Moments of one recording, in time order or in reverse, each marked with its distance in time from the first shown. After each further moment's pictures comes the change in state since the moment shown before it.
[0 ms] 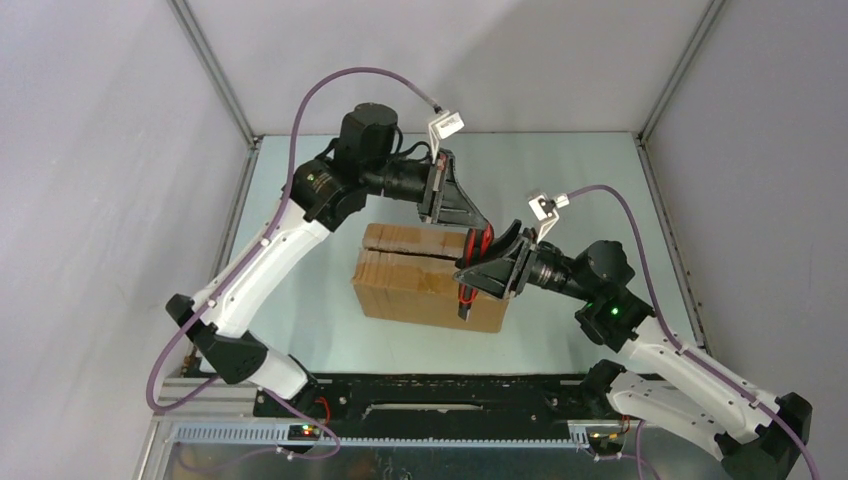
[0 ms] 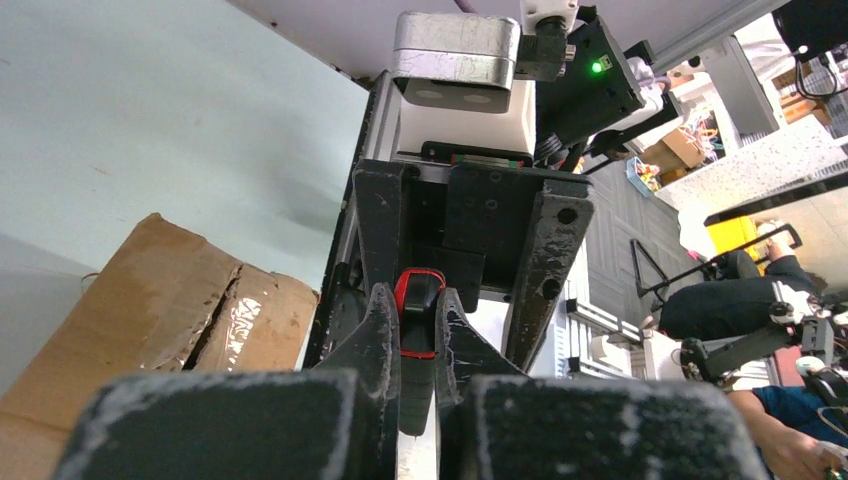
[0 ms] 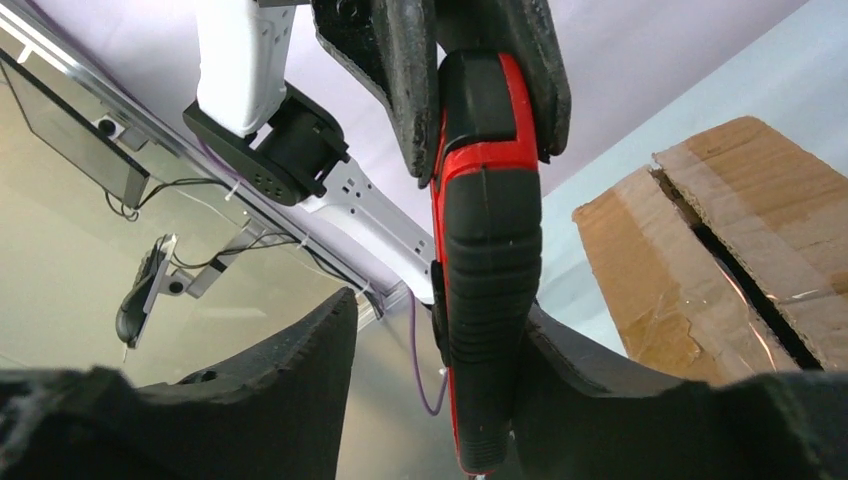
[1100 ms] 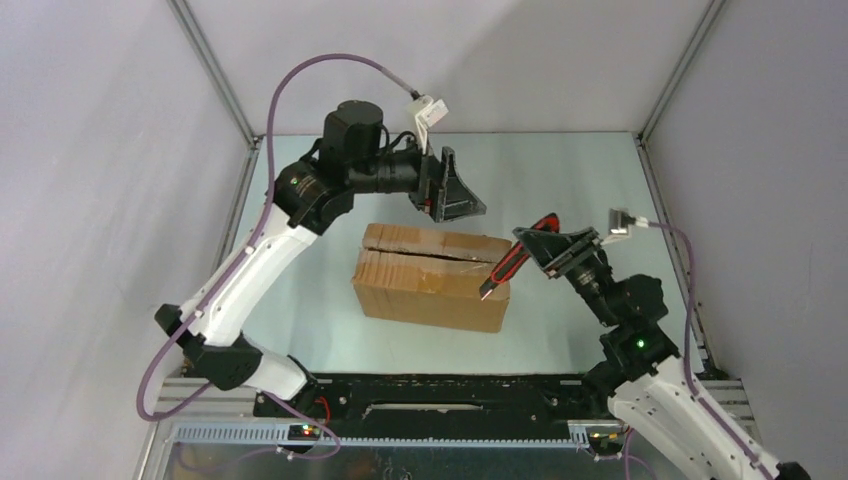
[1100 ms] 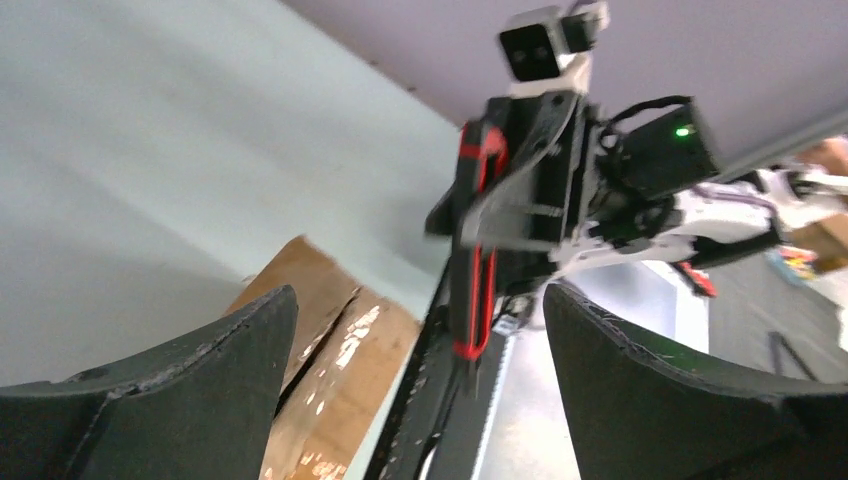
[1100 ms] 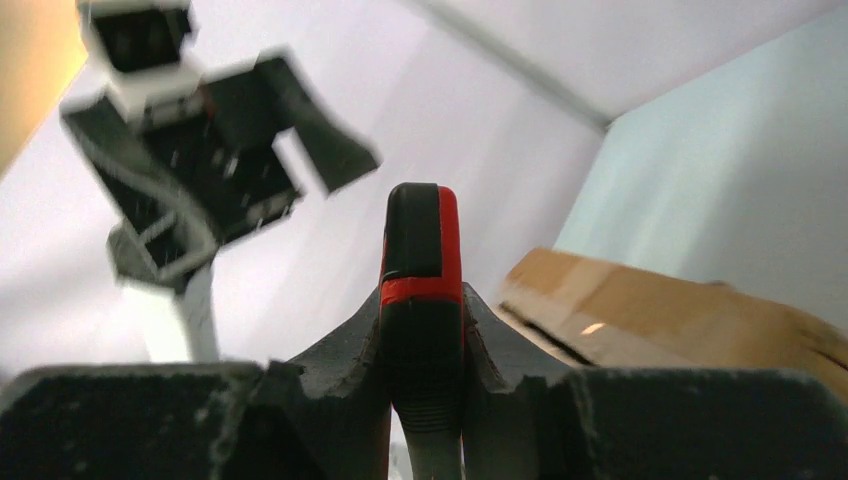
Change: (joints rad) left arm 0.000 -0.018 0.046 -0.002 -0.228 0.051; right arm -0.197 -0.246 -0.172 -0.021 0.373 0.237
